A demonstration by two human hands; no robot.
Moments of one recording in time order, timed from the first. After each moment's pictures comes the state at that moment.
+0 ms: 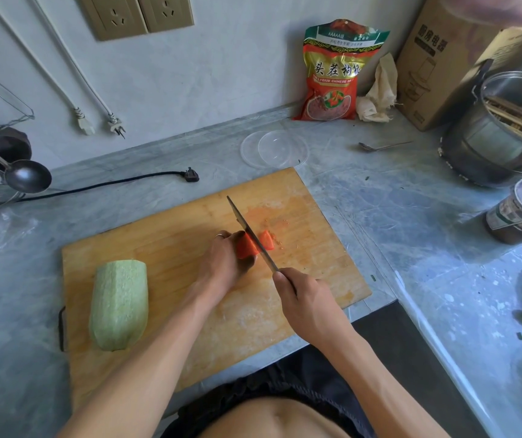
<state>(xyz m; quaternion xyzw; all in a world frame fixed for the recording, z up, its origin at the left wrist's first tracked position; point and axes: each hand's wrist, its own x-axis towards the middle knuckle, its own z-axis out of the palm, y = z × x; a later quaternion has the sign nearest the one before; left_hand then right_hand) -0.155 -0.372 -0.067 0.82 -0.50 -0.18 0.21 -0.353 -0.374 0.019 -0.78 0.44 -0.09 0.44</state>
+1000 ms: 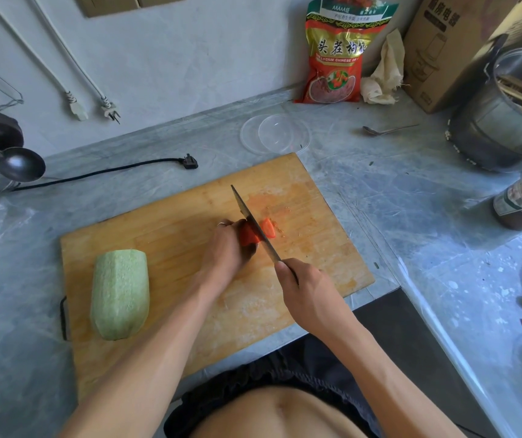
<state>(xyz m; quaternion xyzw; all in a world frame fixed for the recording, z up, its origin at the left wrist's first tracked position) -0.158 -0.377 -0.069 0.81 -0.51 -0.16 0.23 -0.351 -0.373 0.019 -0.76 0.46 -0.08 0.45</state>
